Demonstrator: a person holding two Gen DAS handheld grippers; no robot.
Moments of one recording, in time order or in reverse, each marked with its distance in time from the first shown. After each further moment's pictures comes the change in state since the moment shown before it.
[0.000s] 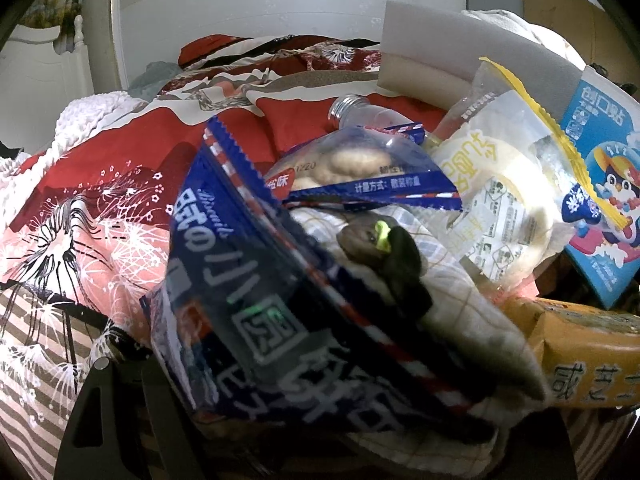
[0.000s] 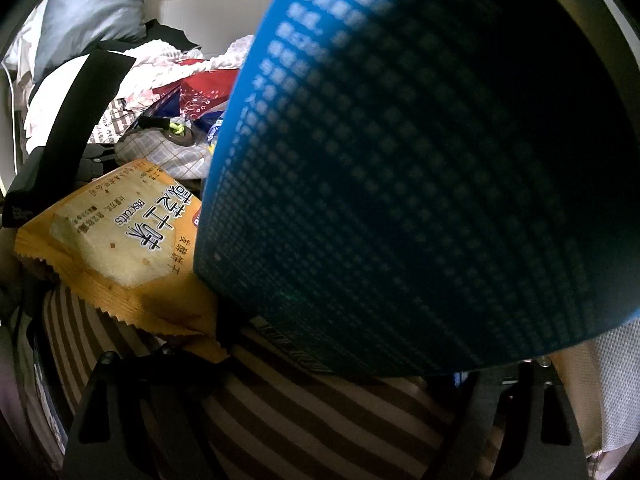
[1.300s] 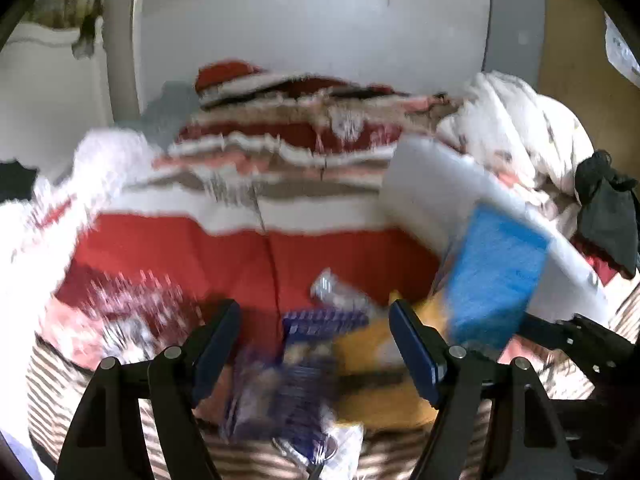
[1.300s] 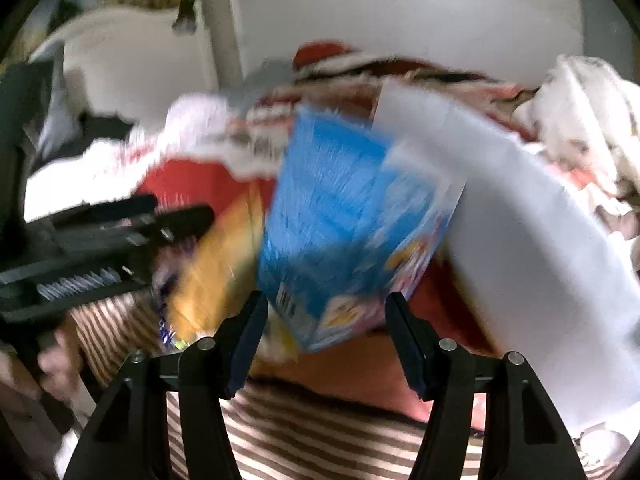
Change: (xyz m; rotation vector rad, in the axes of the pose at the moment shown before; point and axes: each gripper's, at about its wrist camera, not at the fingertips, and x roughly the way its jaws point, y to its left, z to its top) left arm -0.104 0.001 0.120 -0.107 -0.067 -0.004; right arm -0.060 -0.069 0.126 0.349 -0.016 -0.061
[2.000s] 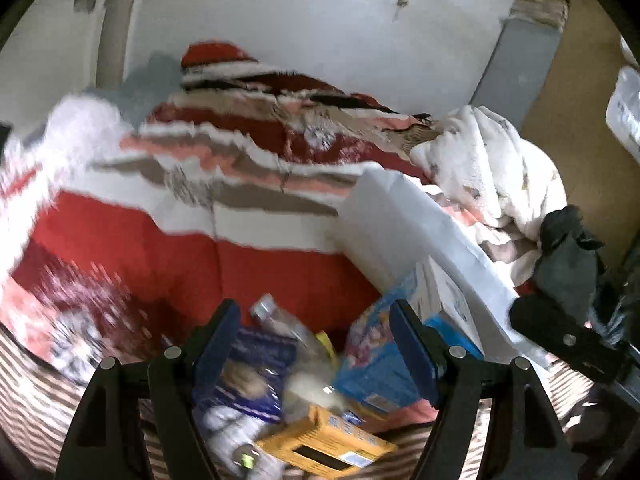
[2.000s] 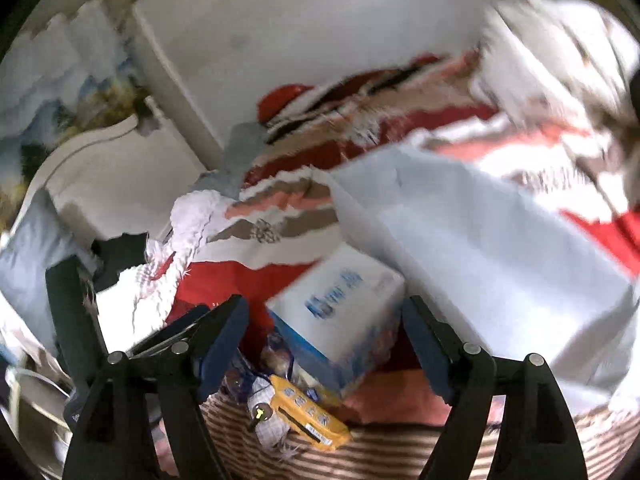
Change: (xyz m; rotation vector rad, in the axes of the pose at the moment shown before) left arm 0.020 -0.002 0.022 -0.183 0.070 -0.211; right arm -0.043 0.004 0.003 0.402 -0.041 0.131
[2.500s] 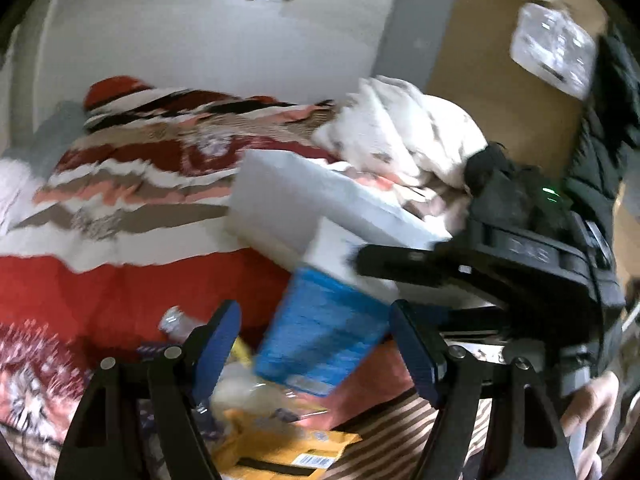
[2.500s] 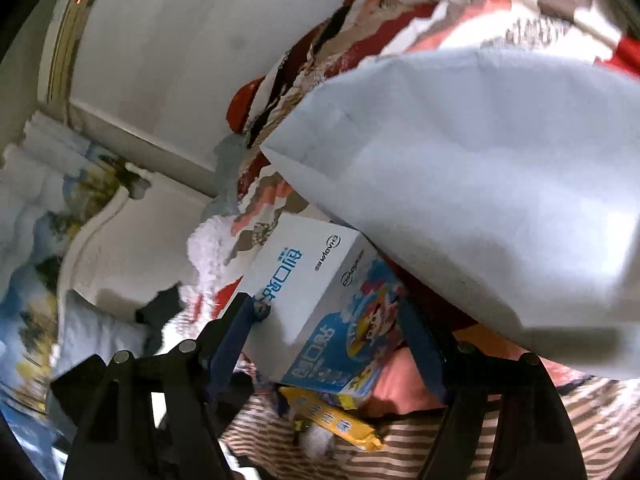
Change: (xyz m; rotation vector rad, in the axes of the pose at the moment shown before) left arm 0.017 -0.052 -0.024 0.312 -0.030 -0.228; right arm 0.048 -0.061 -0.020 0.410 0.093 0.187
